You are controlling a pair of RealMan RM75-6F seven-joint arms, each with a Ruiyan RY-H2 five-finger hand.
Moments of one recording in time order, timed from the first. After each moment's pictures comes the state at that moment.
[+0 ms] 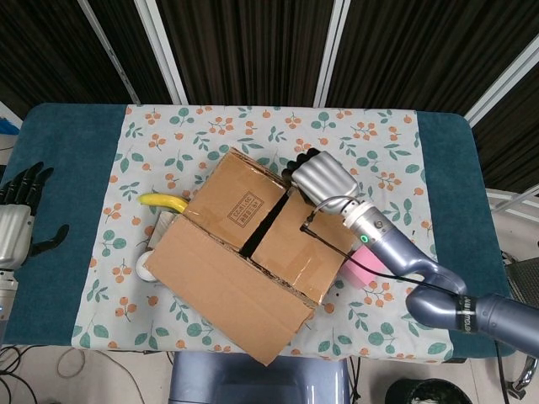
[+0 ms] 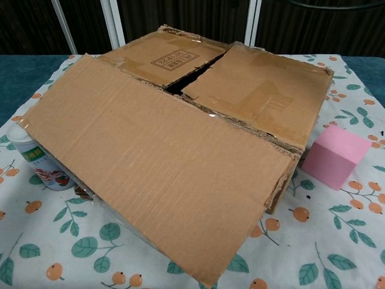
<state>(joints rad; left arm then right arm) -0.34 -0.98 -0.18 -1.81 1.25 1.37 0.11 0.97 -1.19 0.38 -1.60 -1.25 0.74 -0.27</state>
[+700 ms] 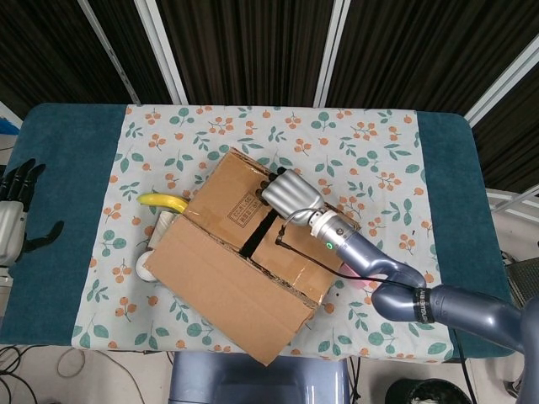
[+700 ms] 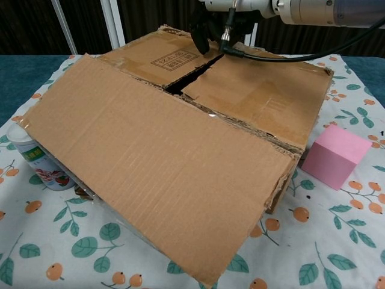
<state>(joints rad) -0.33 -0.98 -0.21 -1.79 1.23 1.35 0.08 1.08 -1.35 0.29 -1.48 -1.21 0.72 -0.34</state>
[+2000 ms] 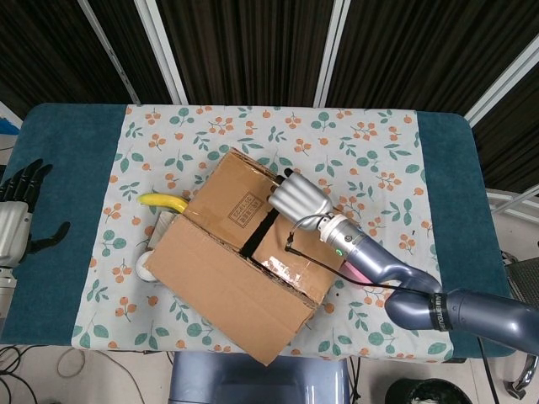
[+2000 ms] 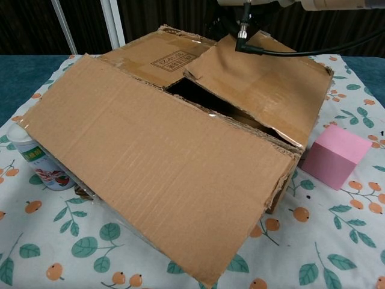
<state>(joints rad) -0.33 -0.97 -0.21 -1.81 1.26 1.34 0.04 1.11 -1.22 0.22 -1.63 -1.16 0.76 -0.51</state>
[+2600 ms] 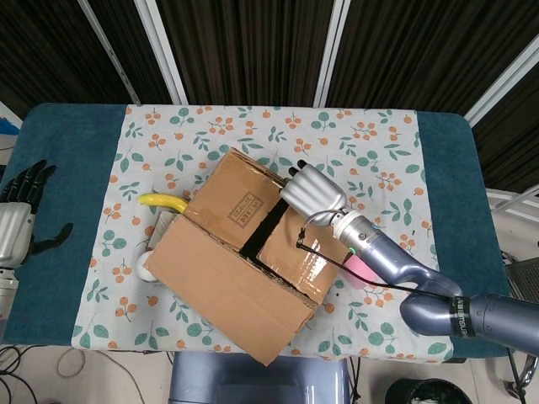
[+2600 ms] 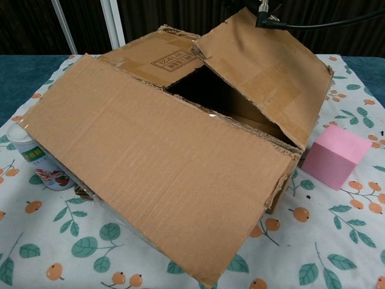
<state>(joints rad) -0.33 -0.97 -0.21 -1.83 1.28 1.34 0.04 1.12 -1.07 0.21 -1.75 -1.07 0.77 -0.60</state>
